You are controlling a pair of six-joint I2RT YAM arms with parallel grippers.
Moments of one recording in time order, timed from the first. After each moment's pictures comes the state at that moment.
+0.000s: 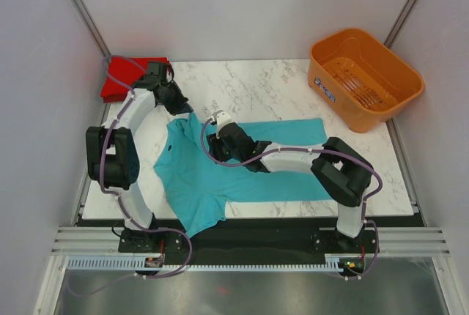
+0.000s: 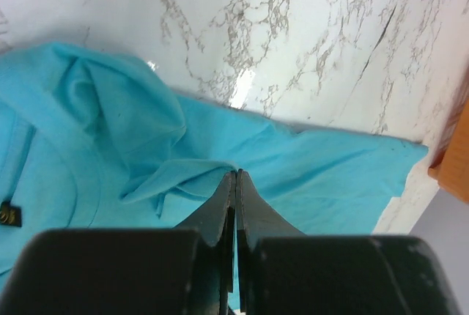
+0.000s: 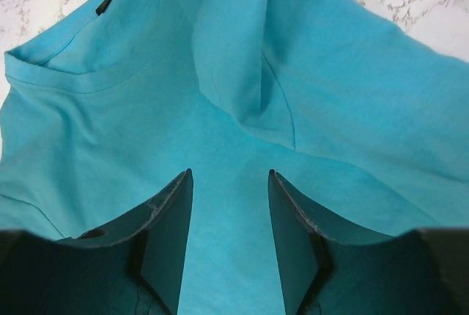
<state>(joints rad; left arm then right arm) -0.09 1.79 1.44 -0.62 0.24 -0.69 0.95 1.88 1.15 0.17 0.15 0.34</state>
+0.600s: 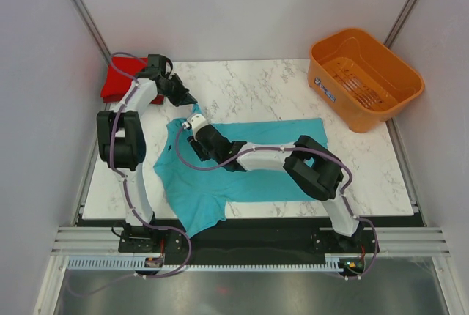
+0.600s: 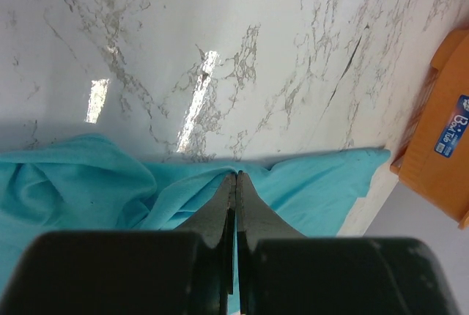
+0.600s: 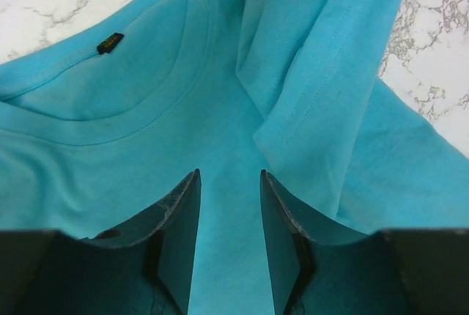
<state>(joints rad) -0.05 2.07 1.71 -0.62 0.41 -0.70 1.02 2.10 1.40 0.16 0.26 0.13</state>
